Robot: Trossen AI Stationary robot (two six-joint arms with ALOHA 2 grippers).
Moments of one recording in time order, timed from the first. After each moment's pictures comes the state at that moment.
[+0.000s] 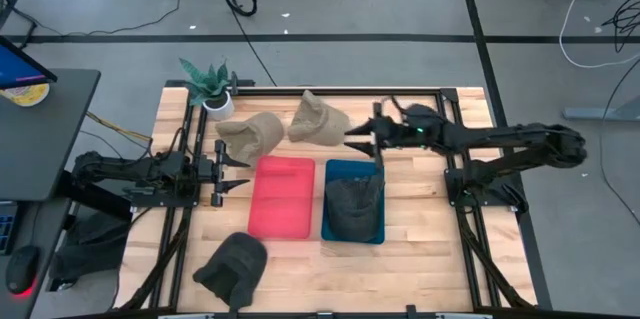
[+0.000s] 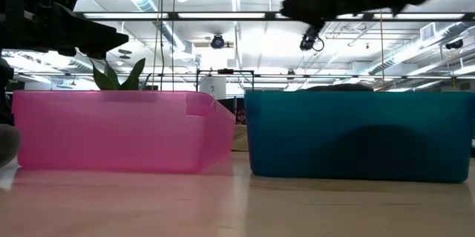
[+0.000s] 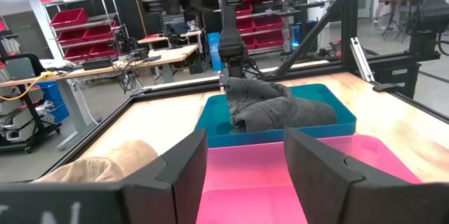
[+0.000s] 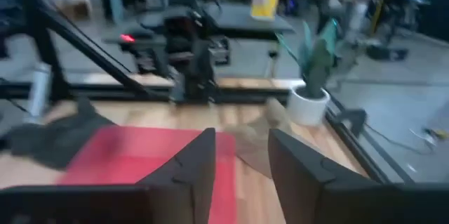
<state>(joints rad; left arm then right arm) -0.11 0.04 0.01 0.05 -0.15 0.14 -0.21 1.15 0.68 0.34 -0.19 -0.09</state>
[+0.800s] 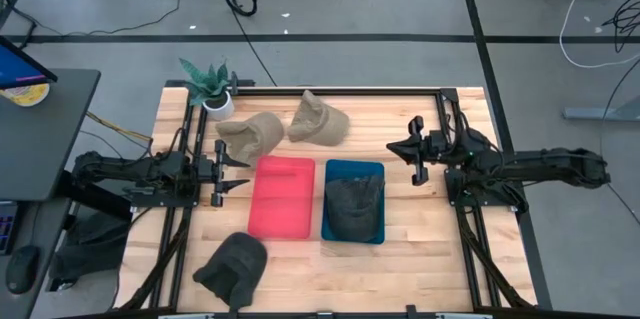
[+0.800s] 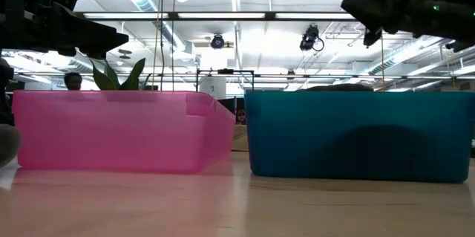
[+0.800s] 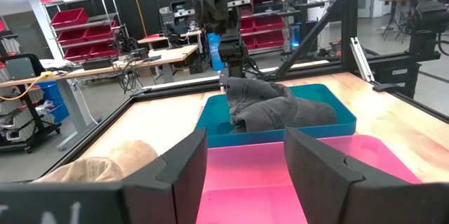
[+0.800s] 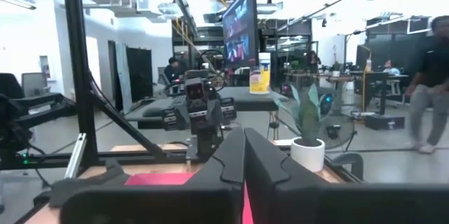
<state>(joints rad) -0.11 0.04 0.01 0.05 -0.15 0.14 -0.21 0.66 0.14 0.76 -0.18 0.04</state>
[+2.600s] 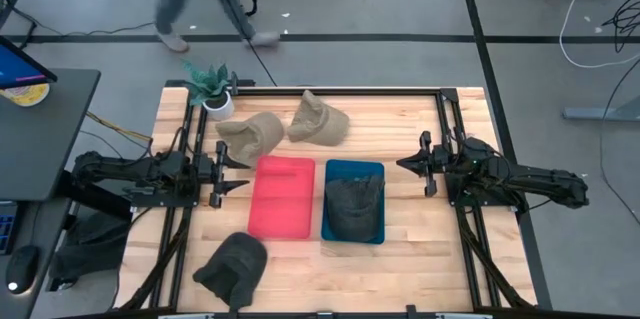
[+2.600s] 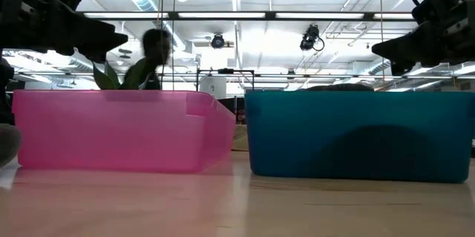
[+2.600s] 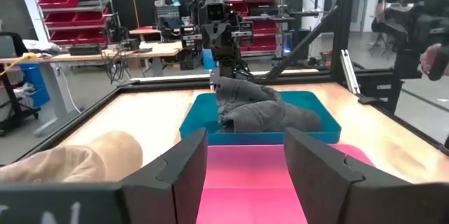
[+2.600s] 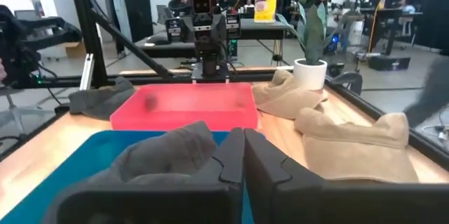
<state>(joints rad) -0.11 0.04 0.01 0.06 -0.13 0.04 -0.22 0.09 0.02 0.04 -0.21 0.01</state>
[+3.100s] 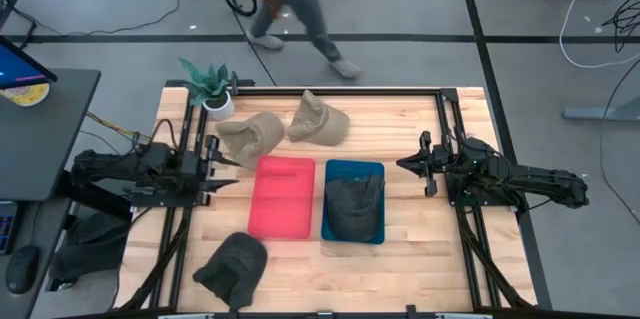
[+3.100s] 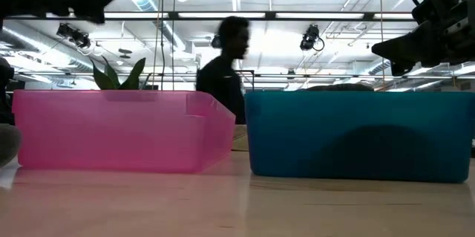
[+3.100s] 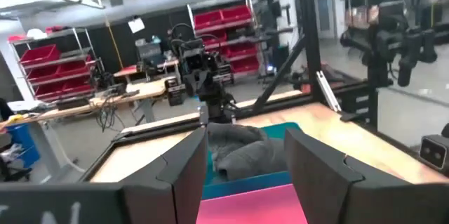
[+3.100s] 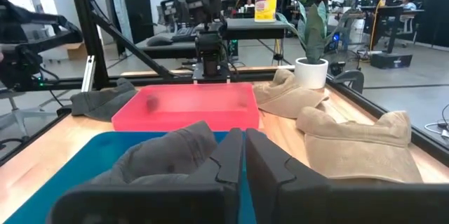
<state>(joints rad) -0.11 0.06 0.20 -0.03 -0.03 0.20 -0.22 0.09 0.02 0.04 -0.21 0.02</state>
